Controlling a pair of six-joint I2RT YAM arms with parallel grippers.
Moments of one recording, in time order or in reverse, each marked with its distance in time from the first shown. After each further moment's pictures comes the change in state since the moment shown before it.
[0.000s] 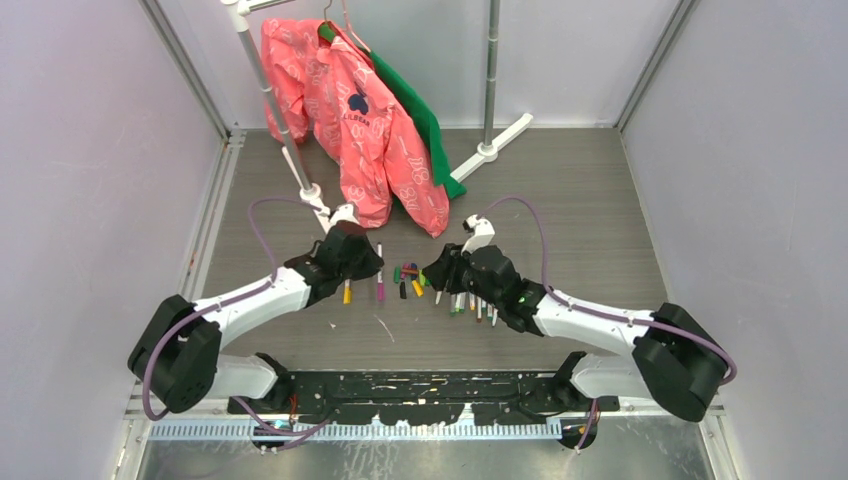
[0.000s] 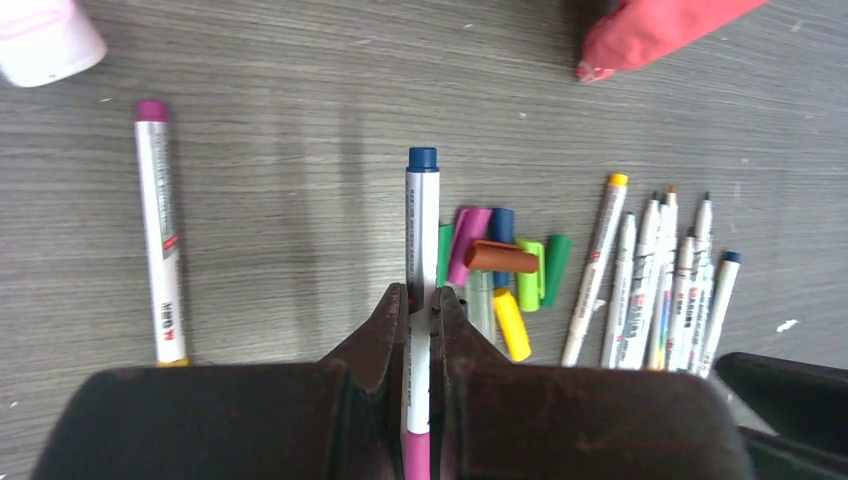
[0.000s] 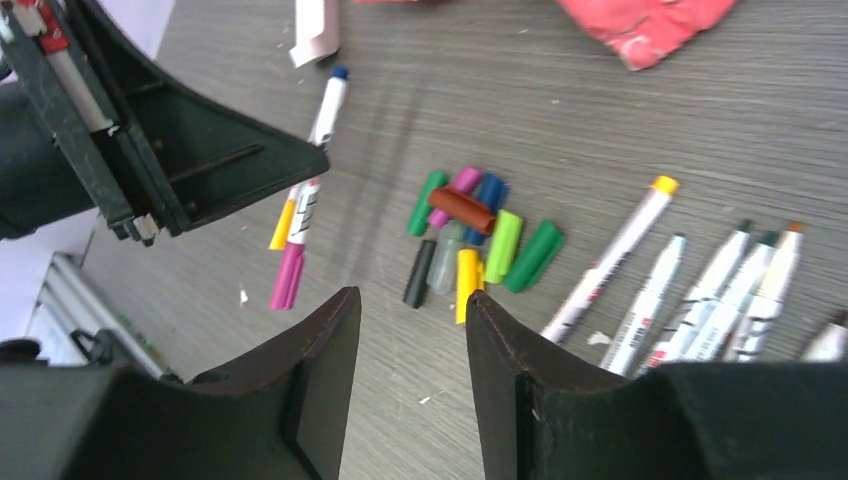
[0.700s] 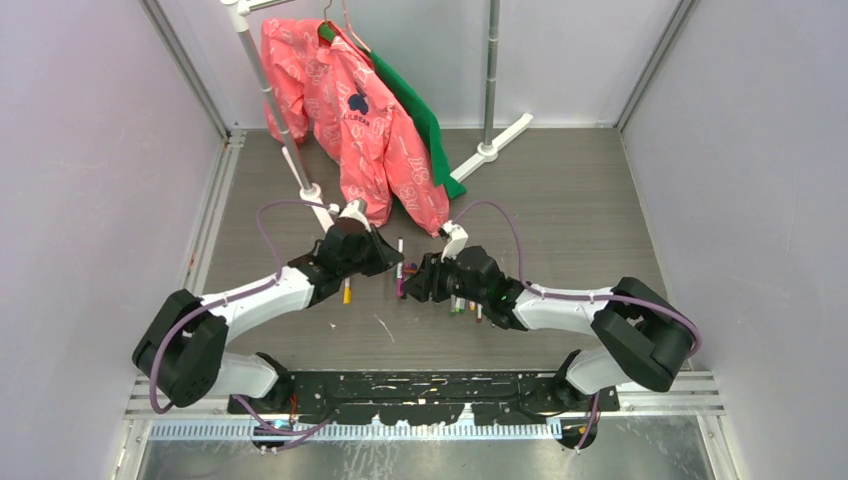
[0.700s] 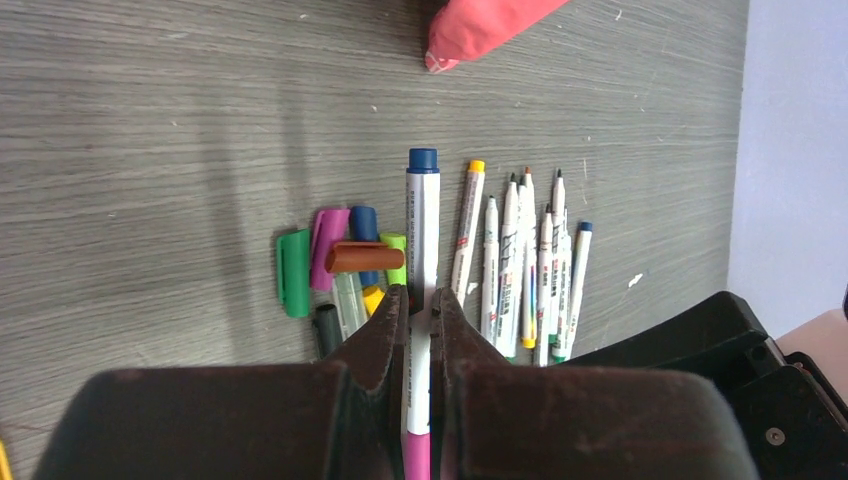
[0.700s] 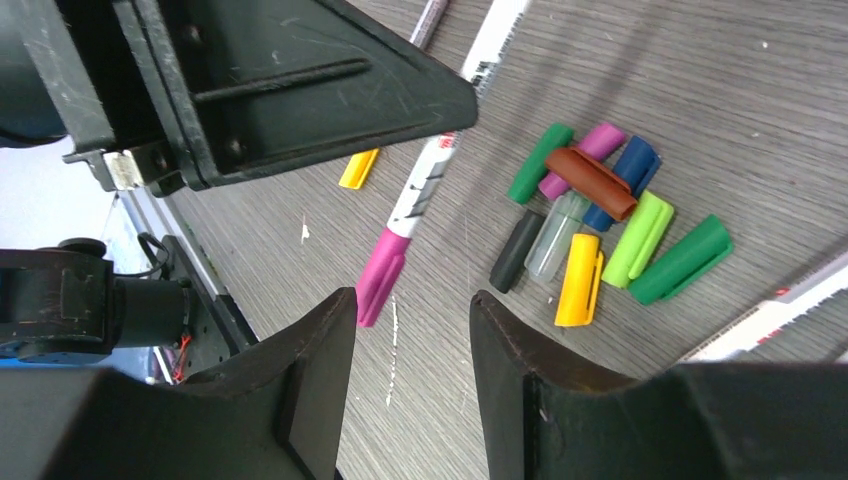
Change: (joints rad) left arm 0.000 0.021 -0.011 0.180 0.195 -0.092; right arm 0.021 0.209 0.014 0.203 -0.264 0.009
